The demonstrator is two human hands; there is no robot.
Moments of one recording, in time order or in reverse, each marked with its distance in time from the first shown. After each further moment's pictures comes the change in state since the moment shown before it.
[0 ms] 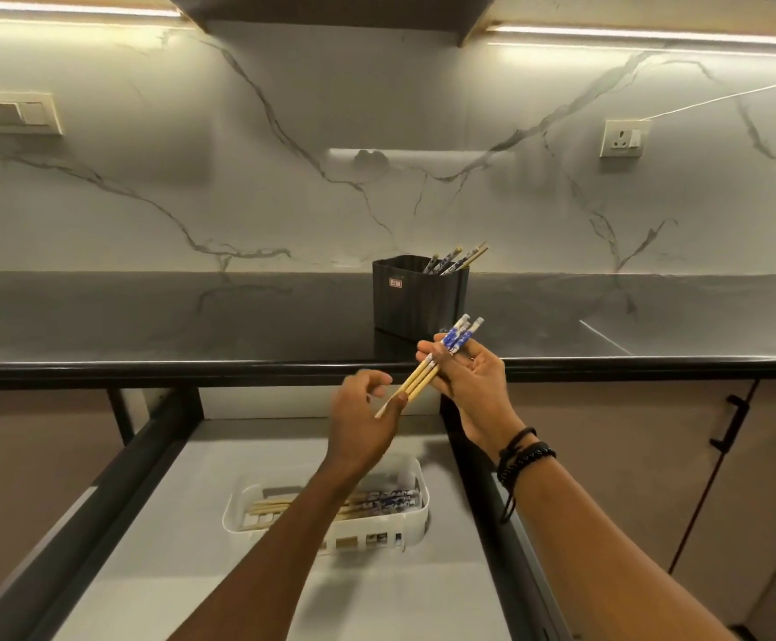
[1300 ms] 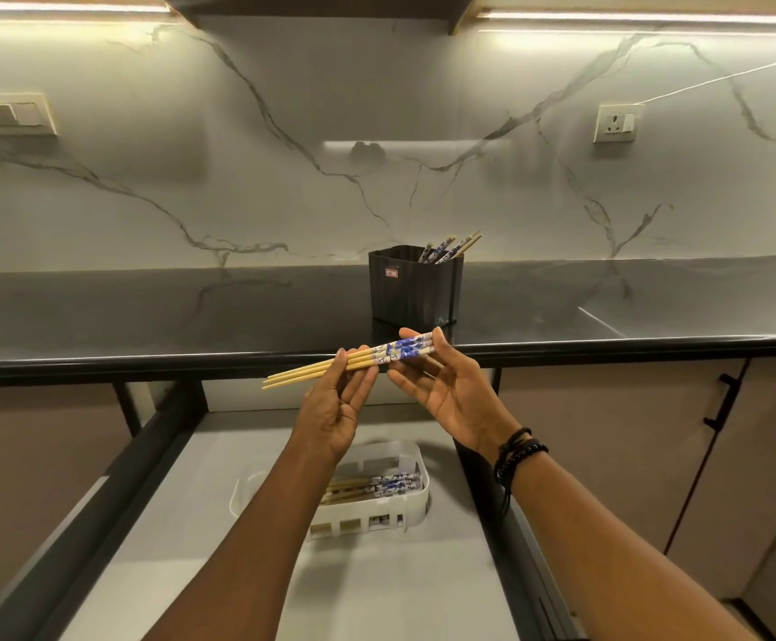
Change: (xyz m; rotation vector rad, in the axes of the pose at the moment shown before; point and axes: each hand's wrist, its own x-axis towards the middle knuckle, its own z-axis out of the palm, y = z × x) left_hand -0.001 0.013 -0.033 -1.398 0.102 -0.618; right_hand -0.018 0.008 0.003 0.325 -0.235 0.273
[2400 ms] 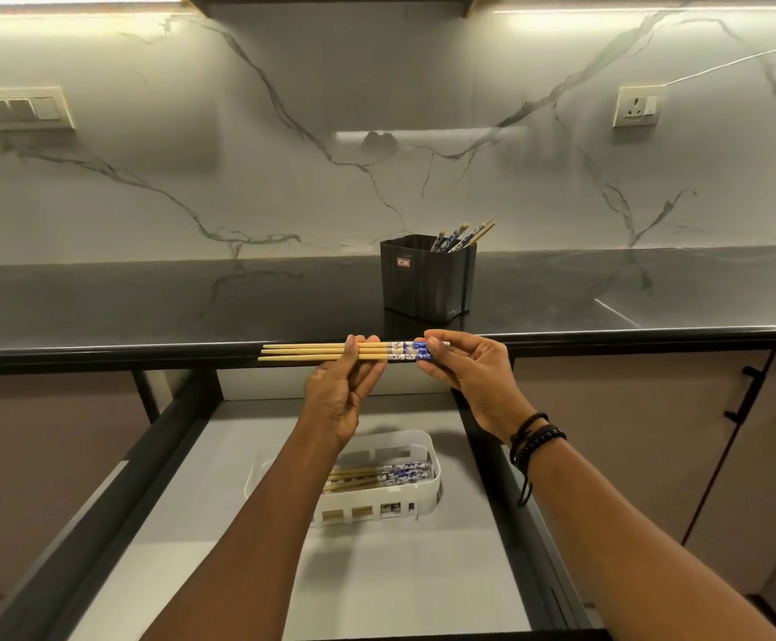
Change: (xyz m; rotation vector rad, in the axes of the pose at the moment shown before) left_hand 0.005 0.004 -0.003 0.157 -0.040 0.094; right_hand -0.002 -0.005 -0.008 -0.361 0.080 -0.201
